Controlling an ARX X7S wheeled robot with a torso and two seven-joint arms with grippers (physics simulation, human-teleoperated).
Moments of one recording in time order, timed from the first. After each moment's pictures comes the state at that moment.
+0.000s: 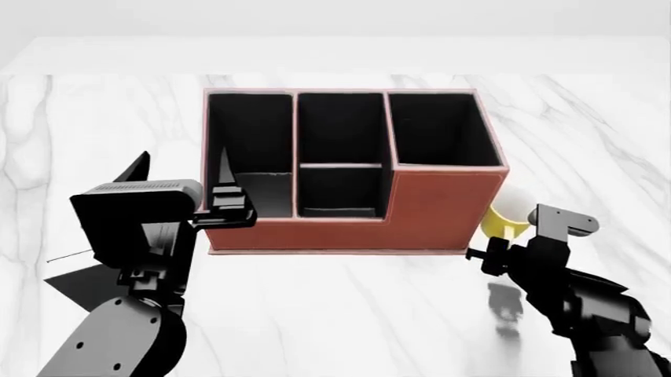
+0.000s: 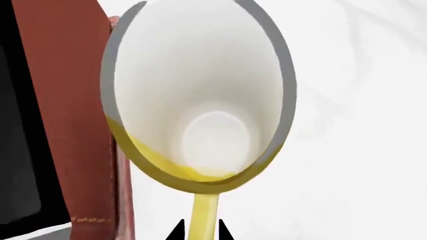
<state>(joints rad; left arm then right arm) -0.38 -0.38 0.23 0.44 -0.47 -0.37 -0.43 0.93 0.39 -0.25 1.06 0.56 0.48 -0.05</state>
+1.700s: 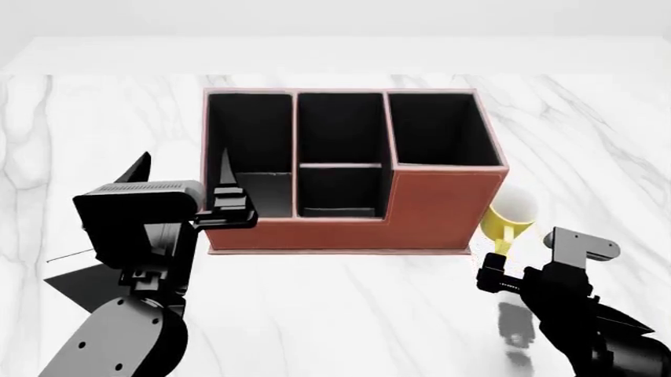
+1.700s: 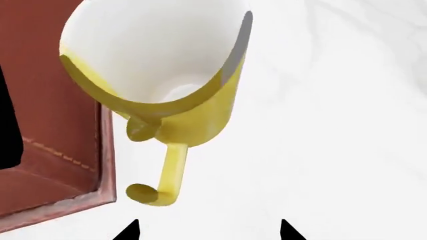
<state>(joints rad) -0.38 -0.40 0.25 0.43 -0.48 -0.35 -0.44 0.64 0.46 -0.12 0.62 0.62 0.59 0.07</state>
